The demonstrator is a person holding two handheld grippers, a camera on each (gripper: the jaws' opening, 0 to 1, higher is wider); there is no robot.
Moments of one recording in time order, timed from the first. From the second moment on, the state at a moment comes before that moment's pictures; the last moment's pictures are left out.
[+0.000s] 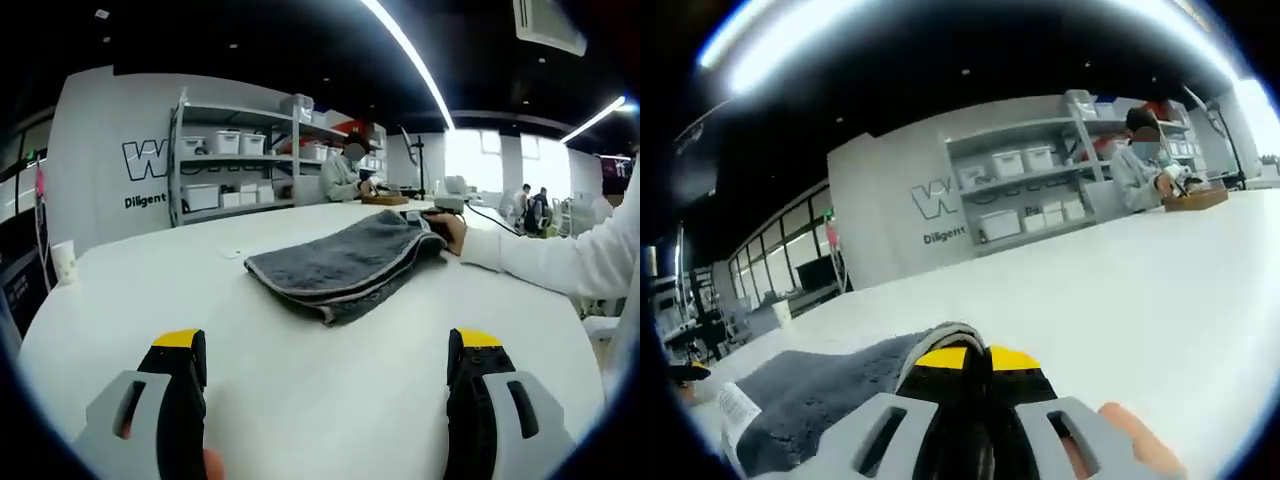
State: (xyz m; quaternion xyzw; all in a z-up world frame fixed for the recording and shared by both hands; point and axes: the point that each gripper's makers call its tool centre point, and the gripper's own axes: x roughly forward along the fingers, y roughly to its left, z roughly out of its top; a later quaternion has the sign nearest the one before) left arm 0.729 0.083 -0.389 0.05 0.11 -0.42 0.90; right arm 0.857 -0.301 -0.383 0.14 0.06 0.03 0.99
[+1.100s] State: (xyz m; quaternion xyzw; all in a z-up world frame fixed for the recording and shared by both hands) left arm 0.731 0.084 -0.387 0.06 0.10 -0.42 0.90; right arm 0.796 -0.343 -0.345 0.05 0.00 0.02 1.00
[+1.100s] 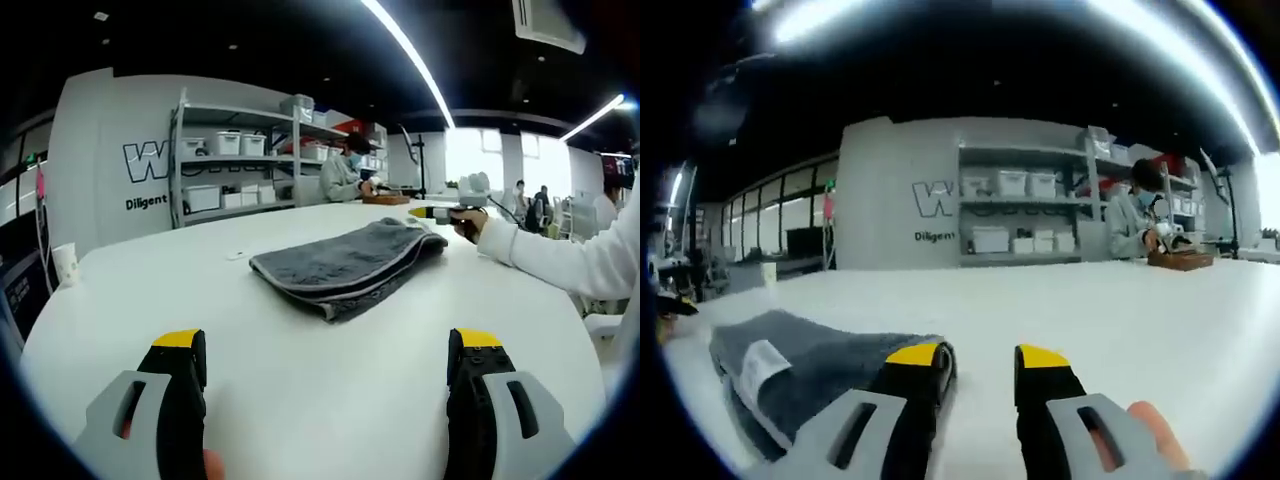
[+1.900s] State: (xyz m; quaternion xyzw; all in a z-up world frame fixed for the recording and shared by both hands) left arm 0.728 0.081 -0.384 0.06 0.10 -0.42 0.90; right arm 0.713 -0.243 -0.357 -0.04 0.03 0.13 0.99
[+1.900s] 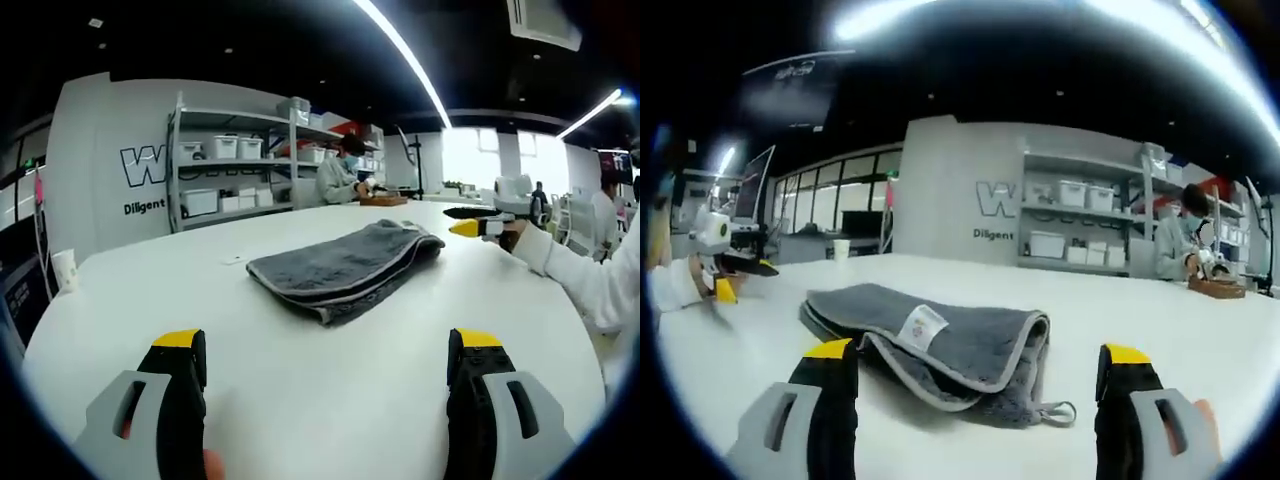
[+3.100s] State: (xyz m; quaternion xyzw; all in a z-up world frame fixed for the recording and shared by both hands) left arm 0.734 0.087 -0.393 0.09 0.10 -0.41 0.90; right arm 0.696 -0.230 -0.376 -0.10 0.06 0.12 0.99
